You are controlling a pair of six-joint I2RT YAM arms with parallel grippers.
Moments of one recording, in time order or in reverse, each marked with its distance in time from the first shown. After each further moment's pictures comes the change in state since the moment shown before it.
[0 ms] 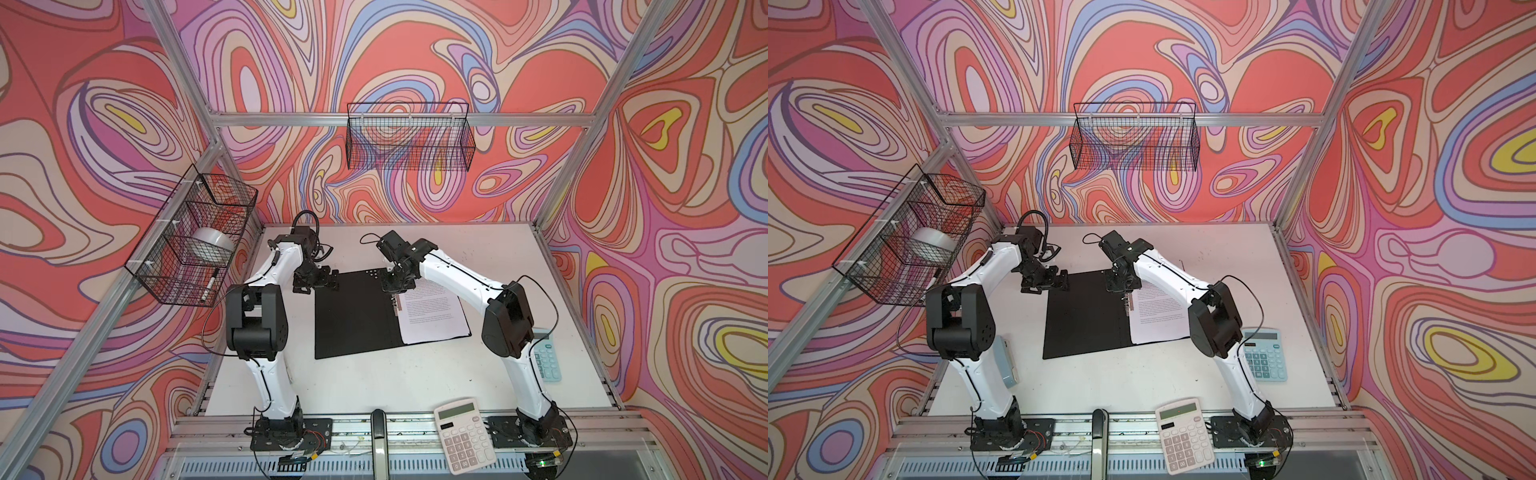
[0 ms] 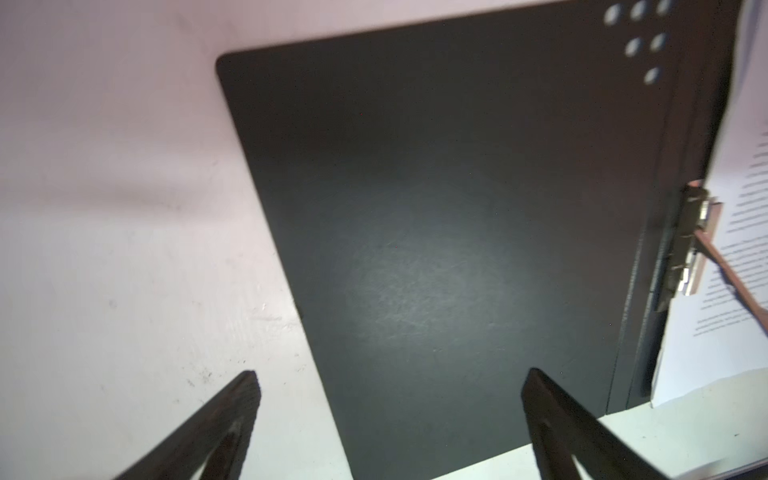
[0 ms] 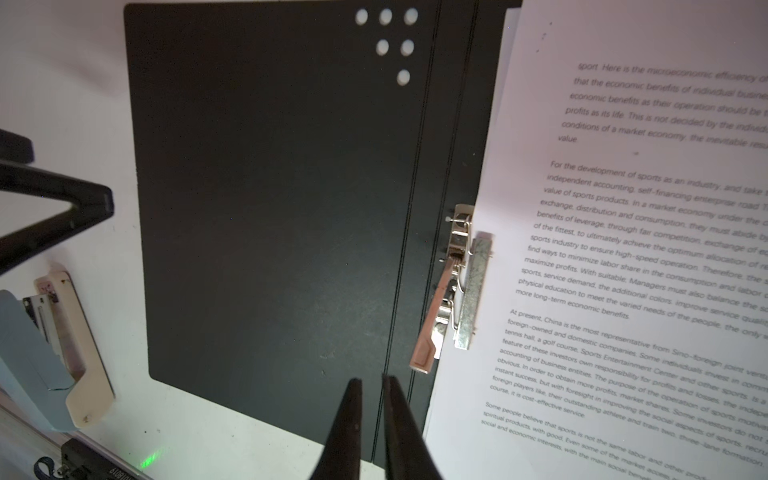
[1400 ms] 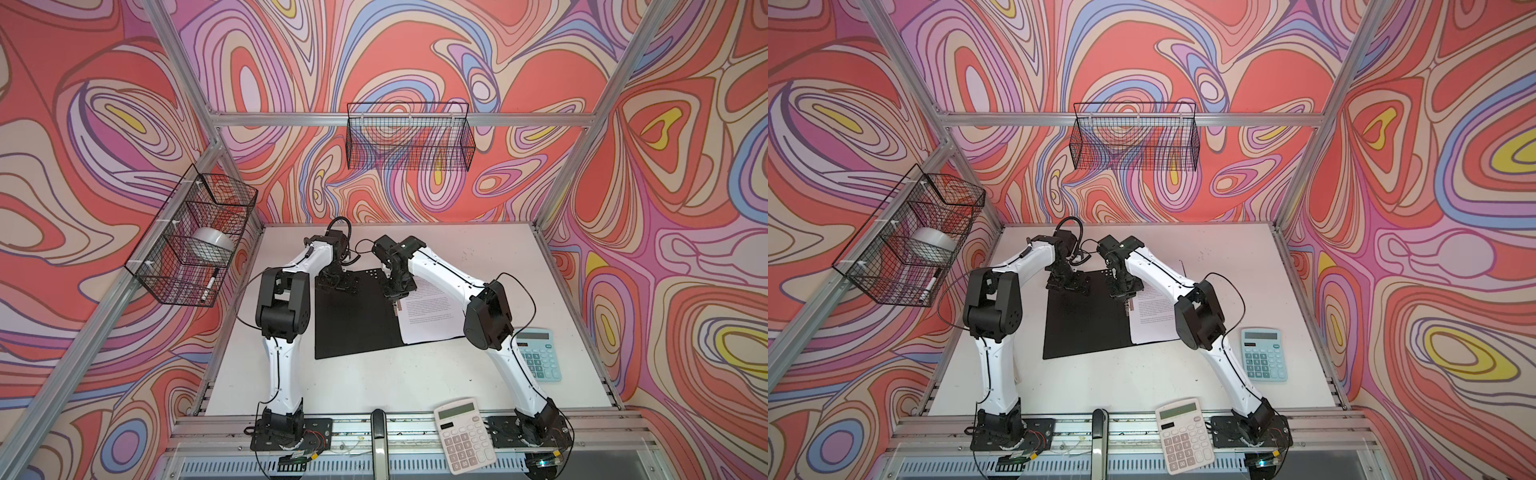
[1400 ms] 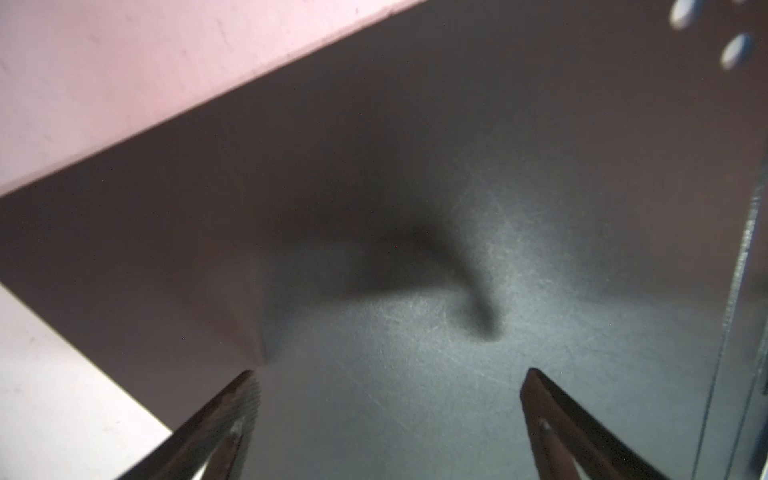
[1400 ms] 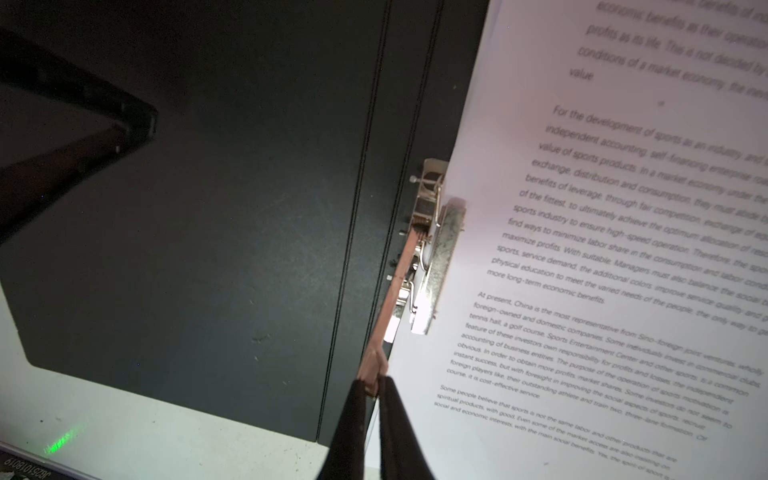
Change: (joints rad) left arm -0.144 0.231 0.118 0.042 -0.105 0.031; right arm -0.006 0.186 0.234 -0.270 0.029 -0.109
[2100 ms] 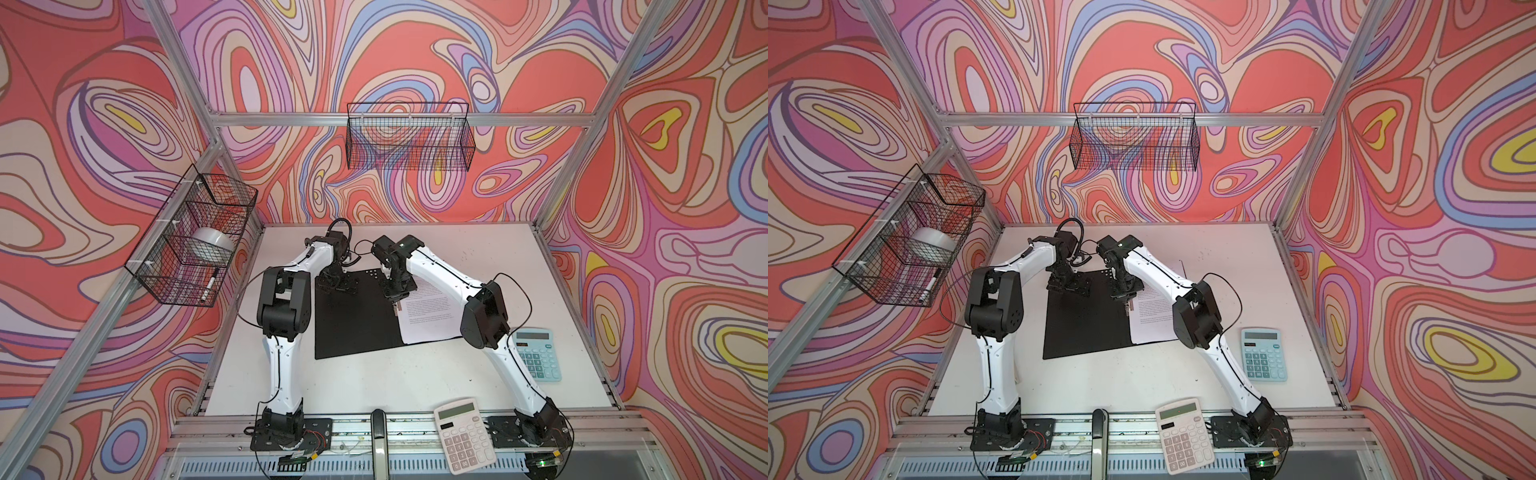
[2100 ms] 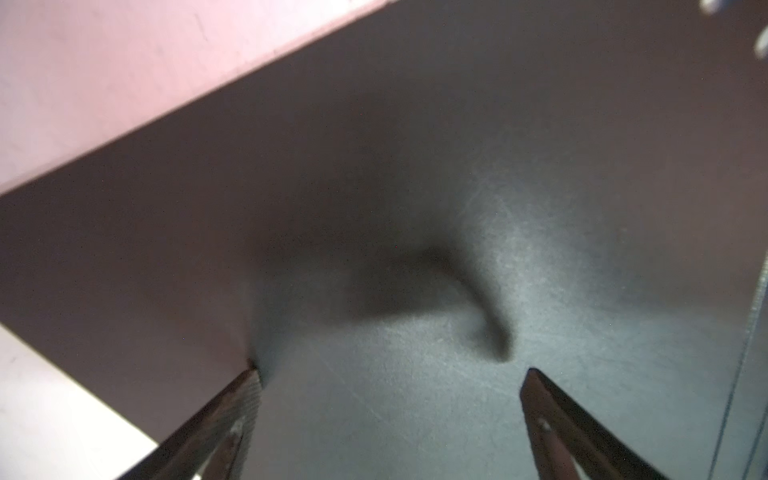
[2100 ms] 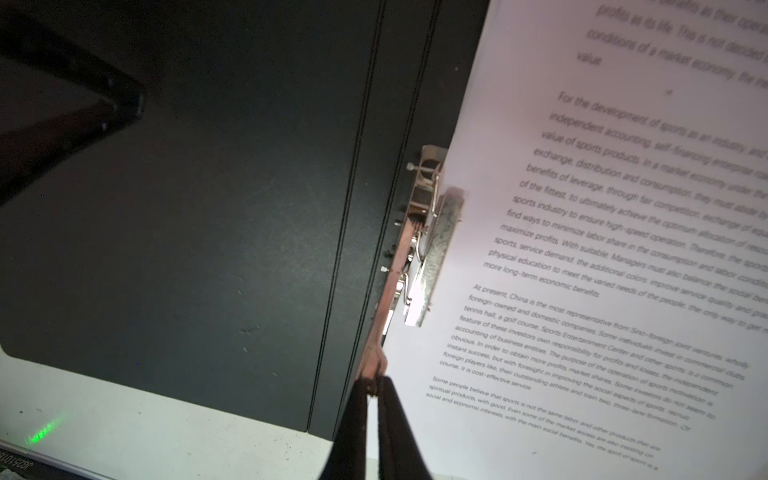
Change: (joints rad) left arm 0.000 0.018 0.003 0.001 0.000 0.018; right arm -0.001 0.042 0.068 -0.072 0.005 -0.027
